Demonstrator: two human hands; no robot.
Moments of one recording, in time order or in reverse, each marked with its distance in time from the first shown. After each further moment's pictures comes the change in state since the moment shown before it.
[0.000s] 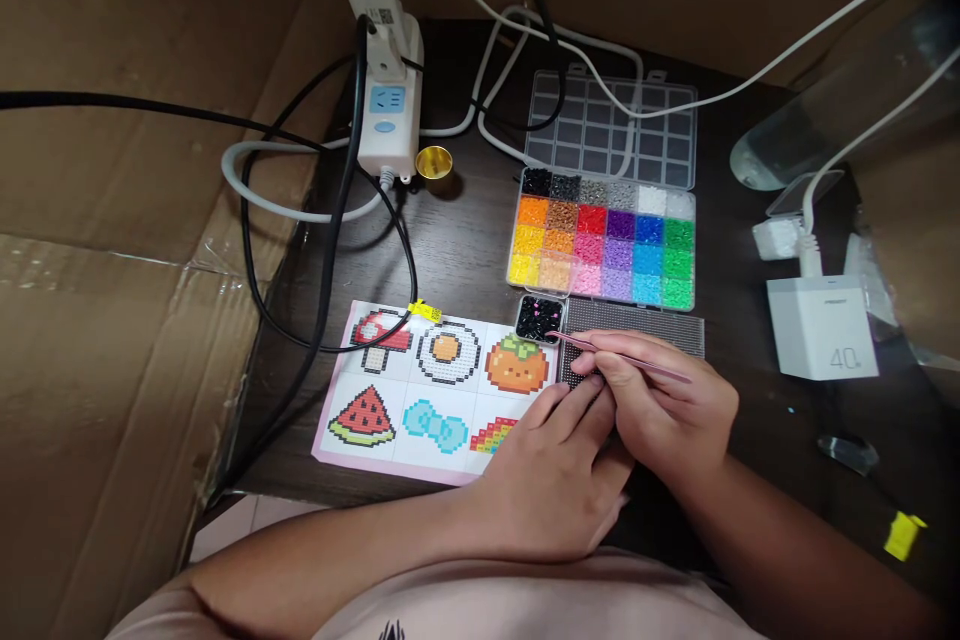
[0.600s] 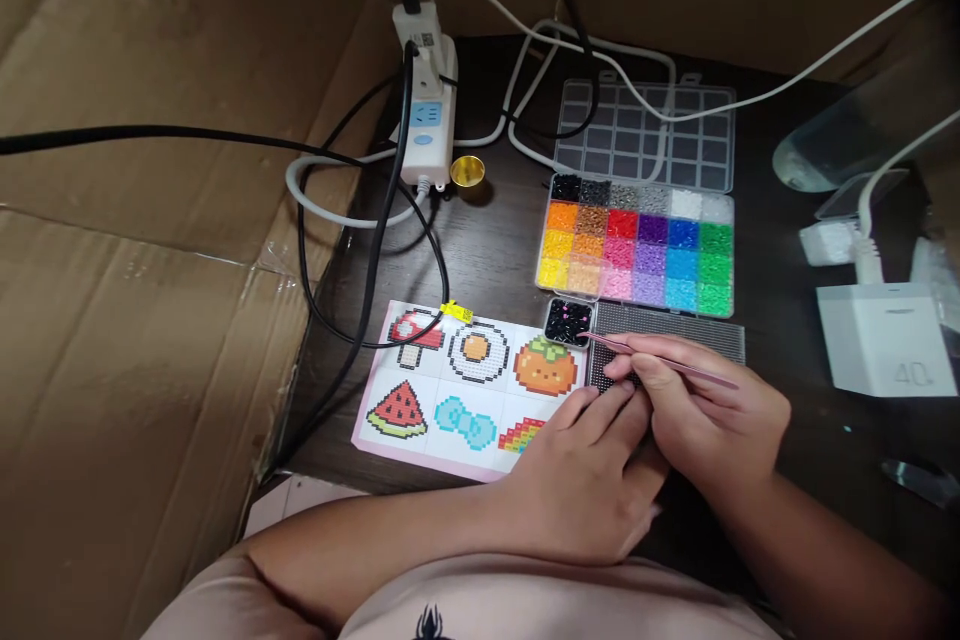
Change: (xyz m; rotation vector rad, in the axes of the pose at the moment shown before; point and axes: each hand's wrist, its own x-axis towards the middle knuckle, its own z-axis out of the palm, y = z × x) left_hand -0.001 0.001 -0.002 0.004 -0.023 0.001; right_hand -0.003 0.000 -0.001 0.020 0.021 0.057
